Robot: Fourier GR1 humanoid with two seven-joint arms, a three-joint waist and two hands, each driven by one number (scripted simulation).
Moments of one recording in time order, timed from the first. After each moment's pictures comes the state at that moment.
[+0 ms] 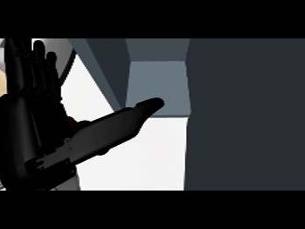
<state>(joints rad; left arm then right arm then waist) -0.57 0.04 -0.38 -2.08 -0.84 0.70 1.15 0.21 -0.14 0.35 -2.52 -0.07 0.03 0.42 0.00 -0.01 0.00</state>
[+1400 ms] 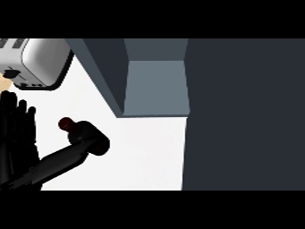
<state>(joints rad) -0.01 0.16 -0.28 -2.14 -0.42 0.73 0.74 0.15 -0.17 0.37 -2.52 -0.06 -0.01 0.45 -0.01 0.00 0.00</state>
